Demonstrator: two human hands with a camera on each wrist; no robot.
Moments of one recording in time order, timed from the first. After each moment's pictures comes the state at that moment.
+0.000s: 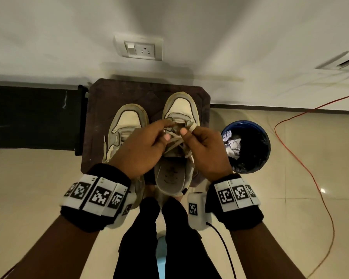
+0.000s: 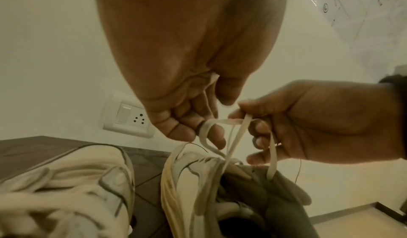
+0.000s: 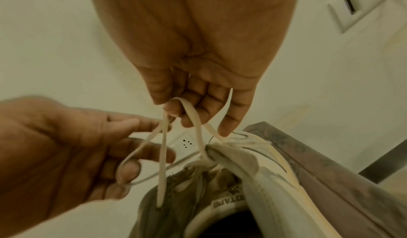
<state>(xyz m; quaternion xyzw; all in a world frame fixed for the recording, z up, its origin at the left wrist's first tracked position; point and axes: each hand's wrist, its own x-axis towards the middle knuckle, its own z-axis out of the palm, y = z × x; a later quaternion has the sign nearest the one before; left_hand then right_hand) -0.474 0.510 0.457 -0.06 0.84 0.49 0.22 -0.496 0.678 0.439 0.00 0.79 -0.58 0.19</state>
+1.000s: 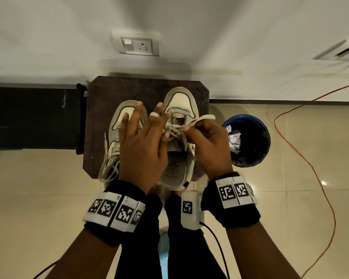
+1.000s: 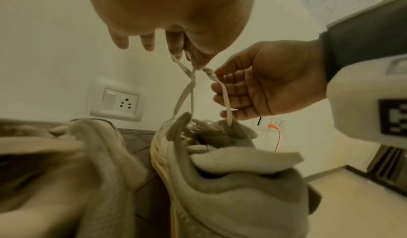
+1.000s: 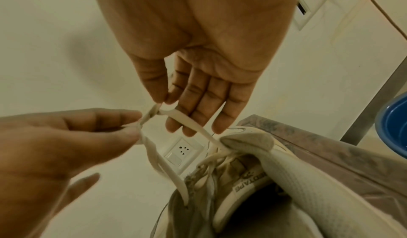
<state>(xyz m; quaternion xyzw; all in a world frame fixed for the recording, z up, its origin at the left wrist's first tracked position) -0.445 0.531 0.457 -0.02 0.97 0.26 -0.03 -0.486 0.671 0.452 0.11 0.73 -0.66 0.13</state>
